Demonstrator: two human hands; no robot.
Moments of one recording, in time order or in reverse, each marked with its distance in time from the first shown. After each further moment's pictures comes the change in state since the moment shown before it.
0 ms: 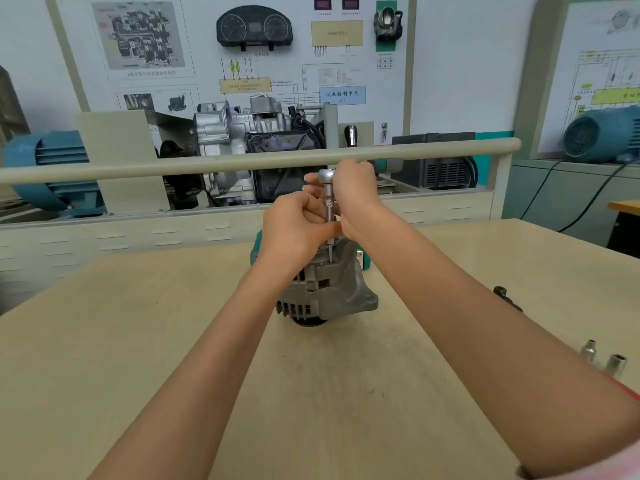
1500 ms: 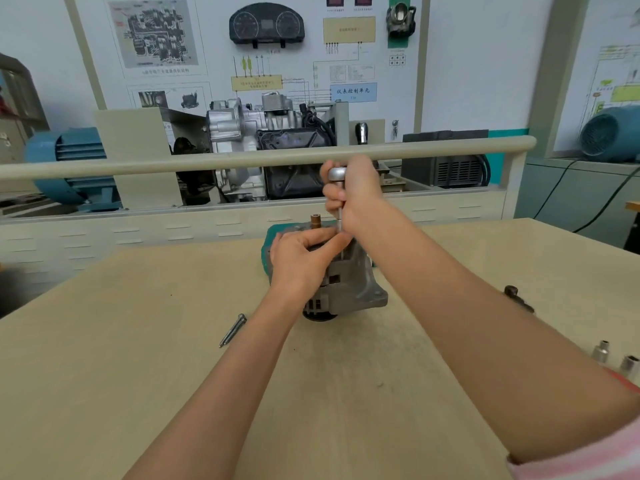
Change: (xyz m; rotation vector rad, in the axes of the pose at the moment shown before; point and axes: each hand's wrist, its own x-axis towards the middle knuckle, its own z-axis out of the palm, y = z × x) left_hand -0.023 -0.038 0.016 -0.279 0.048 -0.075; right_hand -0.005 0.000 0.003 0.249 -0.140 0.158
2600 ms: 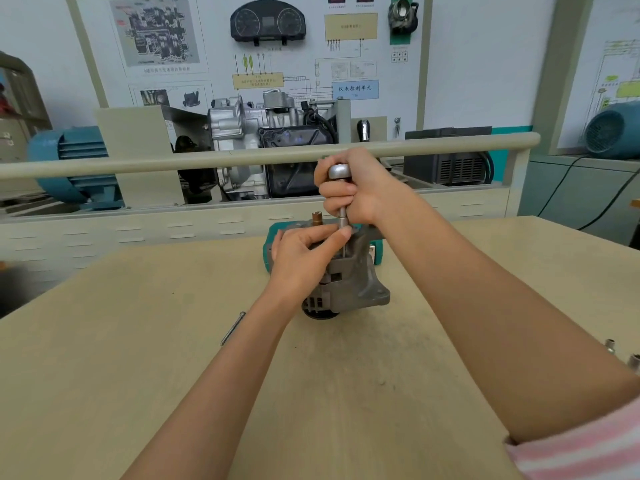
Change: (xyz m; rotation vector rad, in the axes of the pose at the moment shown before) left_hand 0.000 -0.001 -0.005 -0.002 -0.087 0.008; right_hand -0.001 -0.016 -0.008 -0.128 -0.248 0.208
